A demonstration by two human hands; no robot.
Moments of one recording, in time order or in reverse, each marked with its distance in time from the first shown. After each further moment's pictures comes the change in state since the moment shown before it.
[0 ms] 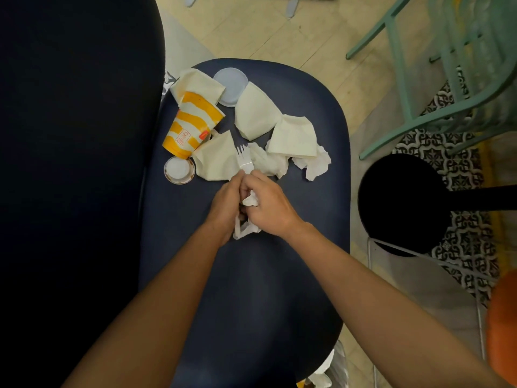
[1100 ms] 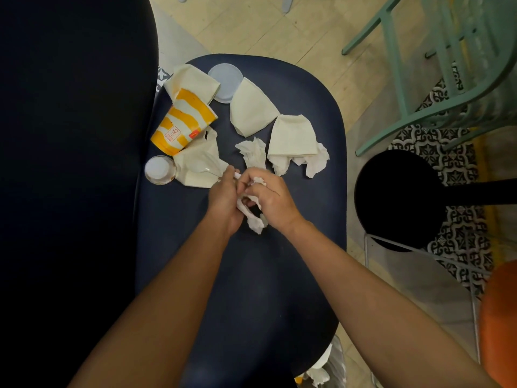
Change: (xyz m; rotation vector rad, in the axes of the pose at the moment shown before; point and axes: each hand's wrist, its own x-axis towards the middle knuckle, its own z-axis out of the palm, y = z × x) left_hand -0.005 0.014 0.015 -0.438 0.098 -0.109; right_hand -0.002 -0.005 -0.005 0.415 0.099 0.108
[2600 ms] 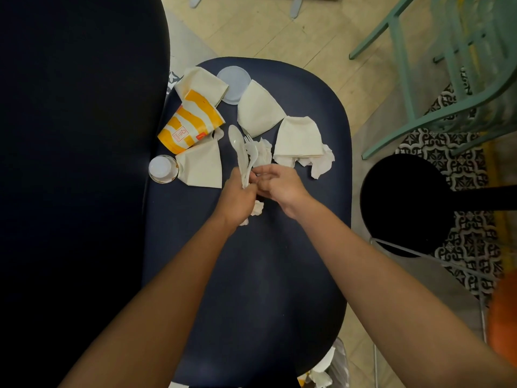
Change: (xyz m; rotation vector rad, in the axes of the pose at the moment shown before) left_hand -0.008 -0.002 -0.011 0.831 -0.142 0.432; right_hand 0.021 -0.002 -0.013 0.274 0.061 0.474
